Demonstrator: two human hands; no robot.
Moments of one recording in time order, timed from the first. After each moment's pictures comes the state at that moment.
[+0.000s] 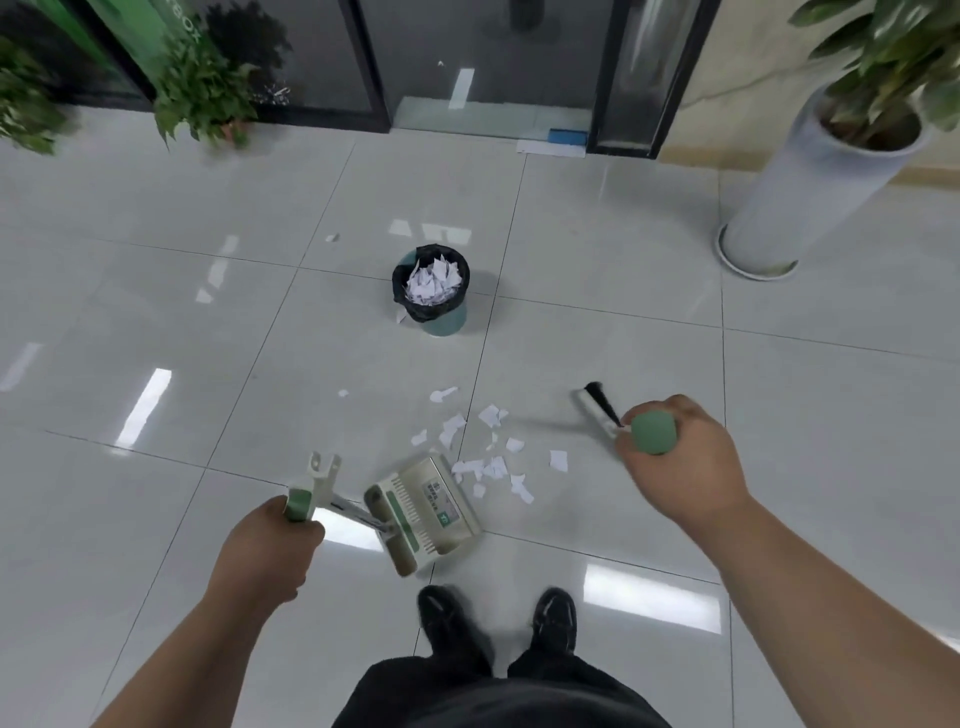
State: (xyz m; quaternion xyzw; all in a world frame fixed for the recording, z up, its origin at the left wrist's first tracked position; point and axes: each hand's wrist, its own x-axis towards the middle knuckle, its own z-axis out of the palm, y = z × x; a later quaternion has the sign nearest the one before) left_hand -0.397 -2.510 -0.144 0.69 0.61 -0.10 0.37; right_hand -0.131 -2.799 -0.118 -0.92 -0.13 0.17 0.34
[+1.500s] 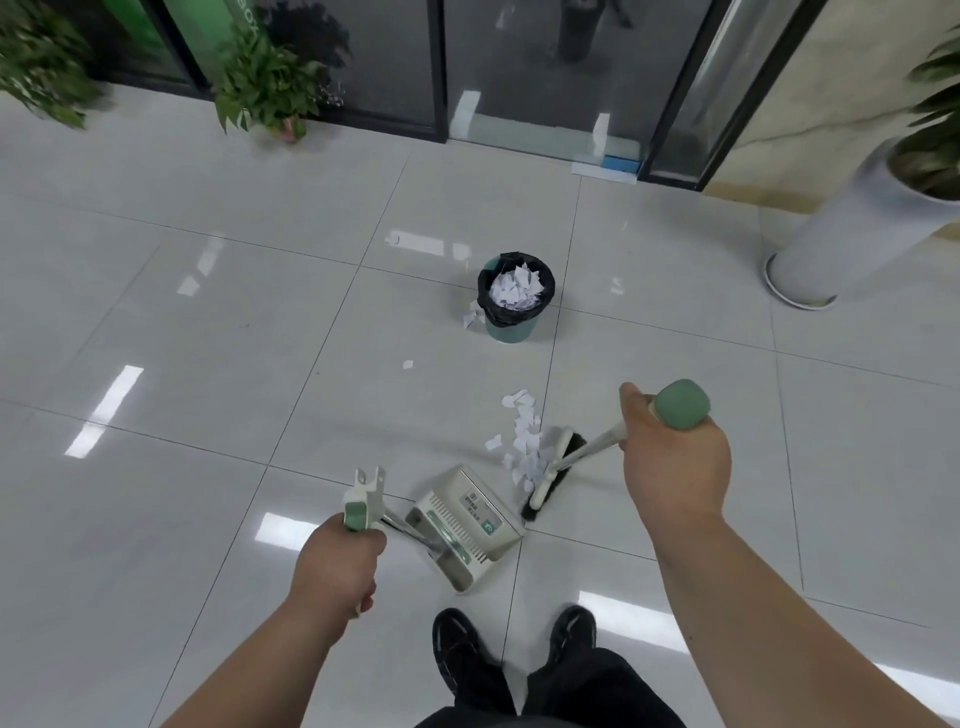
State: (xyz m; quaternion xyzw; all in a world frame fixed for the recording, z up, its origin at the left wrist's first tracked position) left_hand -0.565 -2.320 -0.168 0.57 0.62 -0.09 0.53; right_hand -0.348 -2.511 -0.102 -0.83 0.18 0.11 0.51
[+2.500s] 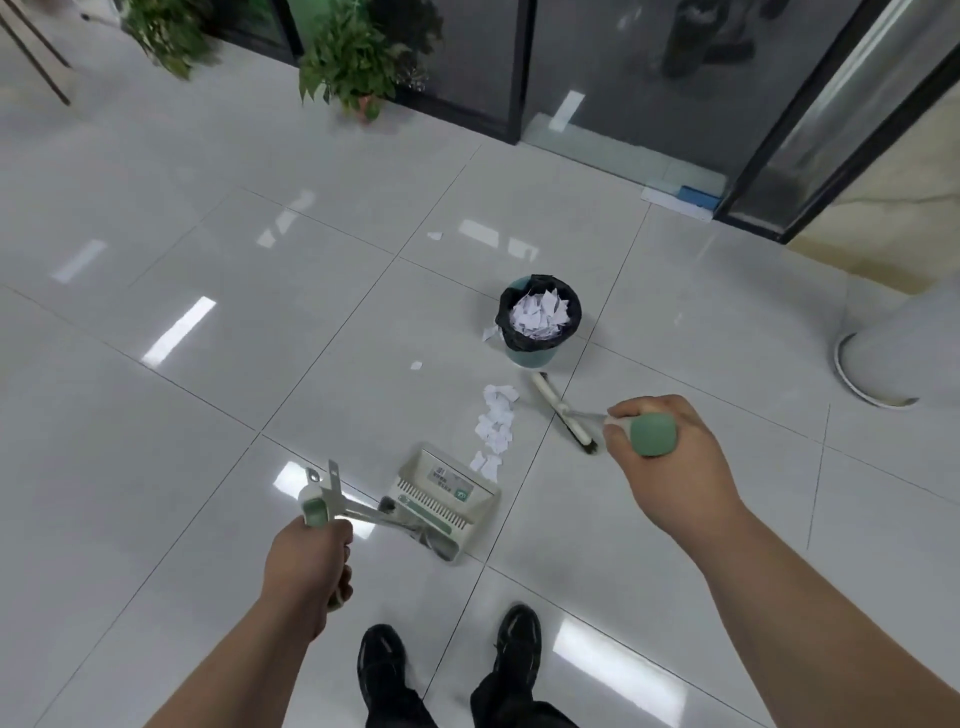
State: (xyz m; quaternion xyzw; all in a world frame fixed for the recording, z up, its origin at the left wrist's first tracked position) left_hand -0.444 -2.376 -0.188 0.41 0.74 0.07 0.54; right_hand -0.159 -2.542 -0.114 -0.87 -0.23 0.23 0.36
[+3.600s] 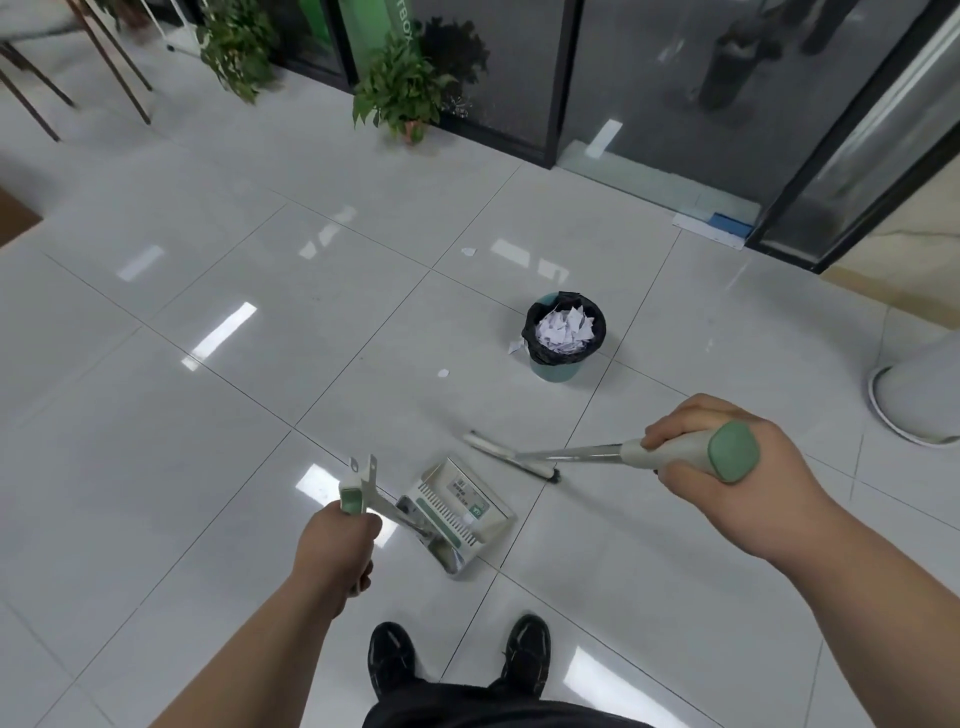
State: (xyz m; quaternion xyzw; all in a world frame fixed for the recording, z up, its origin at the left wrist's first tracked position) left_hand -0.461 -2.394 -0.177 0.47 0.72 0.03 0.51; right_hand -0.153 -2.583 -0.048 -0.77 -0.40 0.30 0.41
